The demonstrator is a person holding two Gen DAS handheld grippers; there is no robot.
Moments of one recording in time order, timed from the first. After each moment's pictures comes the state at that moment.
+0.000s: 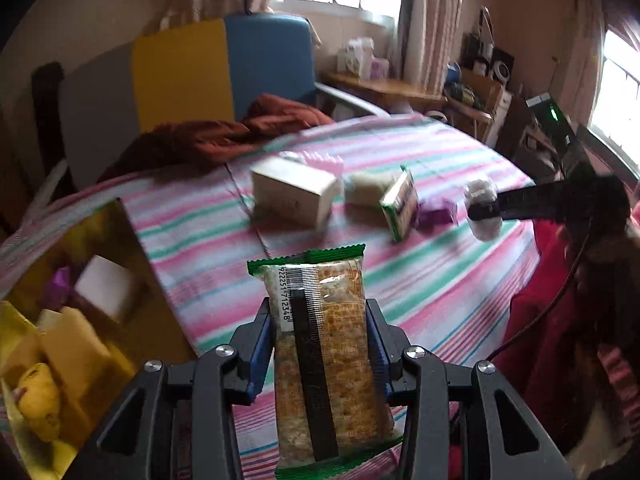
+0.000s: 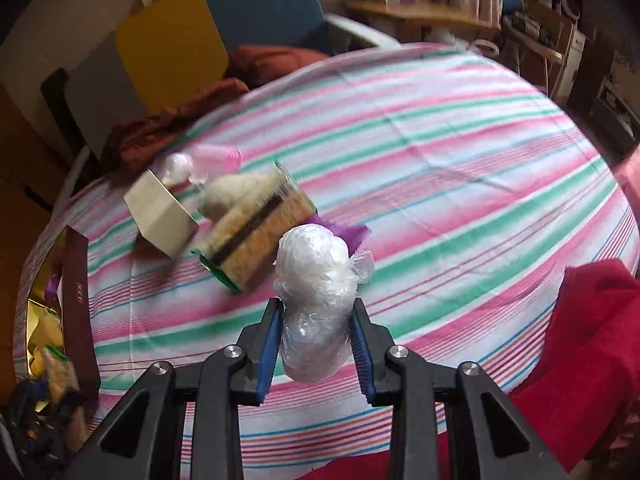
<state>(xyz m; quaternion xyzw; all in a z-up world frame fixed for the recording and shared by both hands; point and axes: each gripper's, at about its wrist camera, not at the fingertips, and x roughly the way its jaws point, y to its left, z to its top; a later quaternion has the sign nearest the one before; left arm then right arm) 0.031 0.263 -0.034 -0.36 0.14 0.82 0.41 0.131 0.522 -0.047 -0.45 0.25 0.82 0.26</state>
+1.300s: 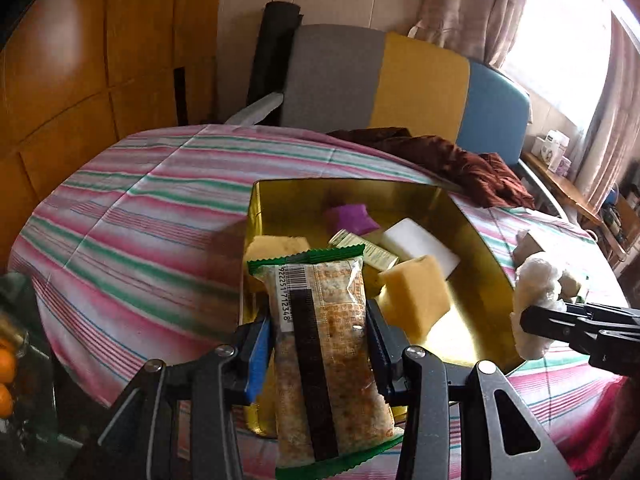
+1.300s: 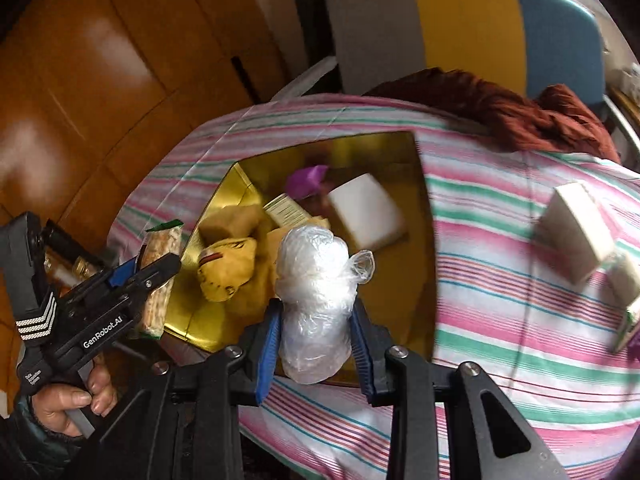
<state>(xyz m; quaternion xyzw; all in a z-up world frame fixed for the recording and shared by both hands) -0.056 0.006 -0.040 -0.39 -0.01 0.91 0.13 -0.021 0.213 -0.018 -0.46 0.12 0.87 -0.11</state>
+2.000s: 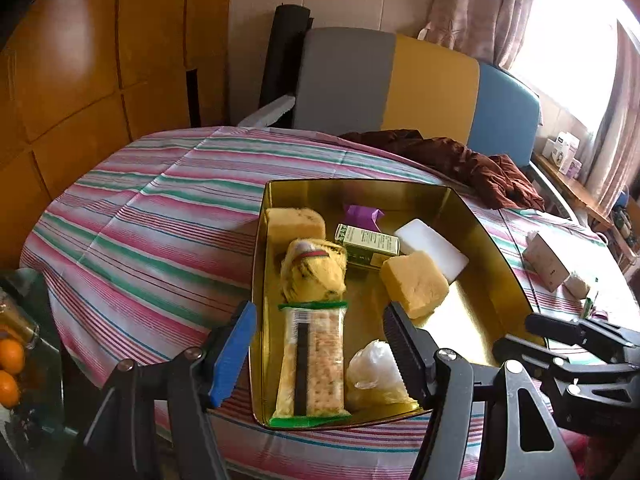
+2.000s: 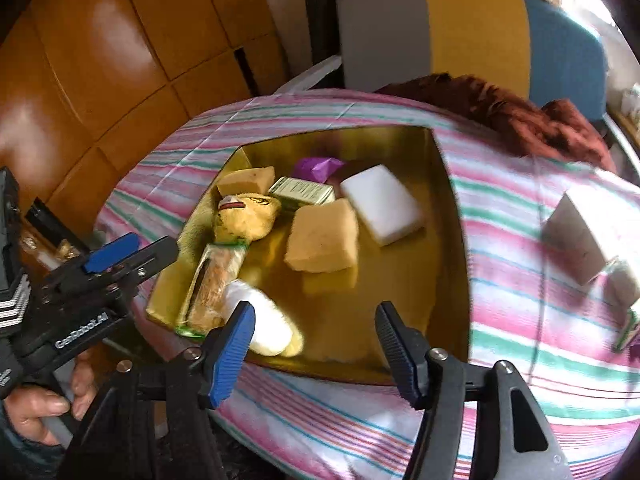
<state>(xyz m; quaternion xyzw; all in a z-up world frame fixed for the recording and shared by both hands) -0.049 0.010 -0.036 -0.38 -0.01 0.92 0.11 -0.019 0.184 -0.035 -0.45 0.08 0.89 -0.07</state>
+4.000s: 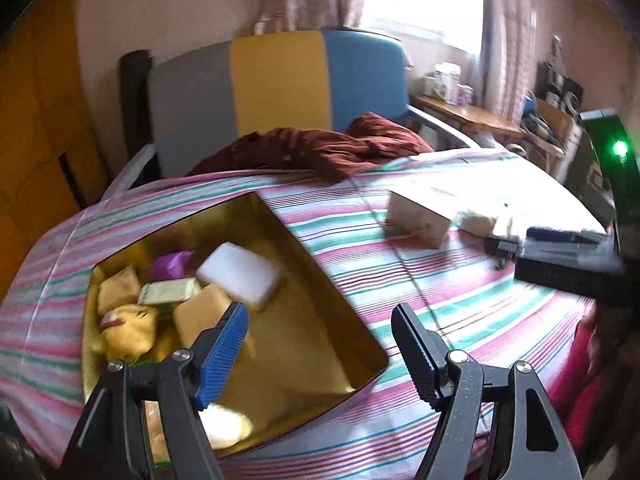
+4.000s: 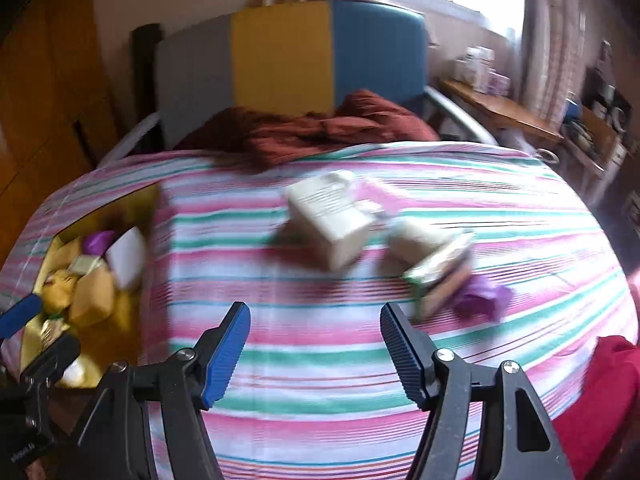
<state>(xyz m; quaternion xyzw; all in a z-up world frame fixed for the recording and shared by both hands) -0.012 0.192 -0.016 -0.35 0.13 0.88 0.30 0.050 0.373 -0.019 -0.41 0.11 0.88 0.21</state>
